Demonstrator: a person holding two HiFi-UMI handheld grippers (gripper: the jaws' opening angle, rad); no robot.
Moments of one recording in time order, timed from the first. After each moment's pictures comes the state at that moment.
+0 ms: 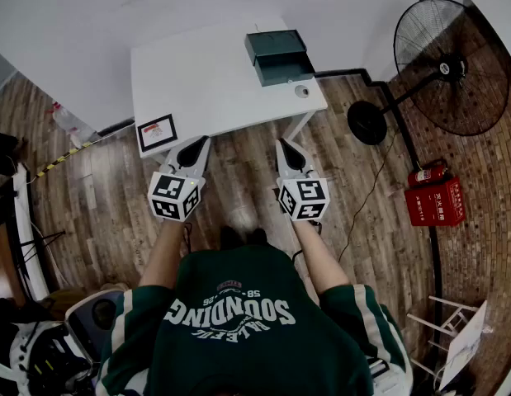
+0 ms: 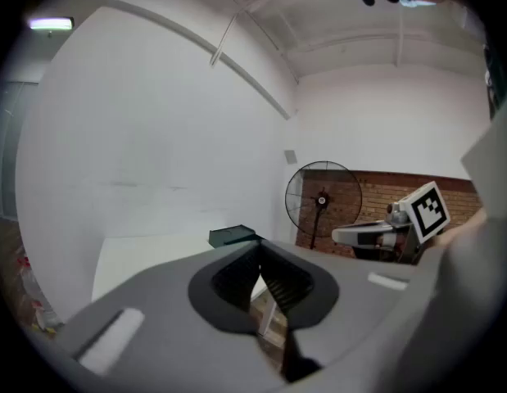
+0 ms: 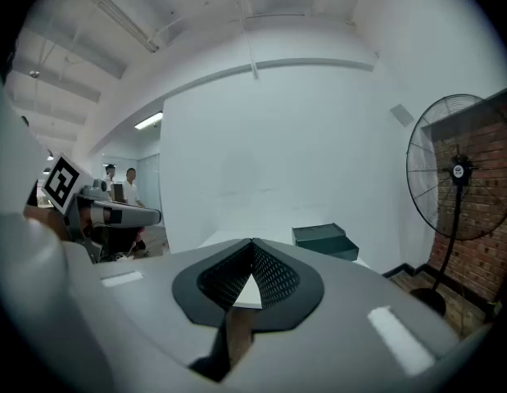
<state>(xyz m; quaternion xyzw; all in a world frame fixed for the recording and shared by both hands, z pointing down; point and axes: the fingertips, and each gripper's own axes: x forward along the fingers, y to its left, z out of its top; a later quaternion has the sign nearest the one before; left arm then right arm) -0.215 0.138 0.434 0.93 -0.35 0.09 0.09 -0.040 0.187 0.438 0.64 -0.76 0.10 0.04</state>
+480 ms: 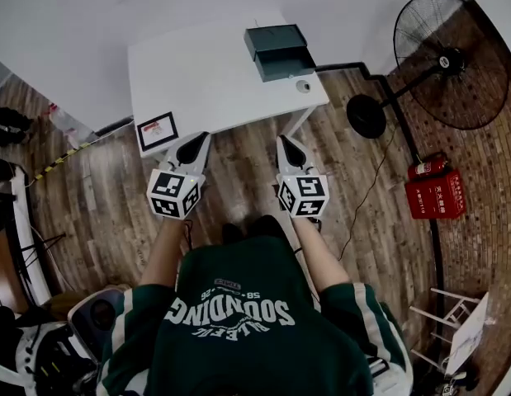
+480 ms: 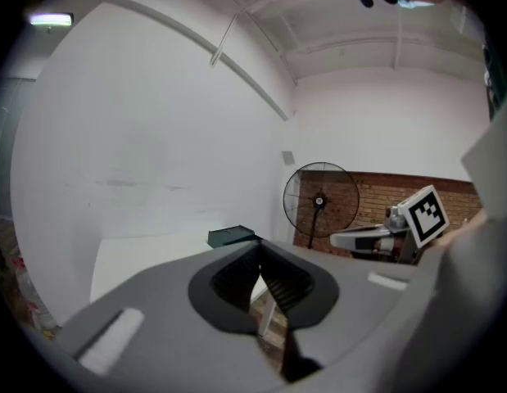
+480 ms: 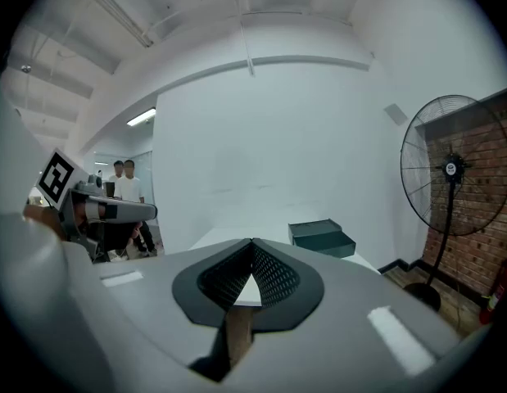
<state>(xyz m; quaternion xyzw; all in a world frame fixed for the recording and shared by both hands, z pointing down) -0.226 0.127 0.434 0.93 -0.34 0.08 0.09 -0.052 0.178 0.448 0.66 -0.74 0.11 0.04</state>
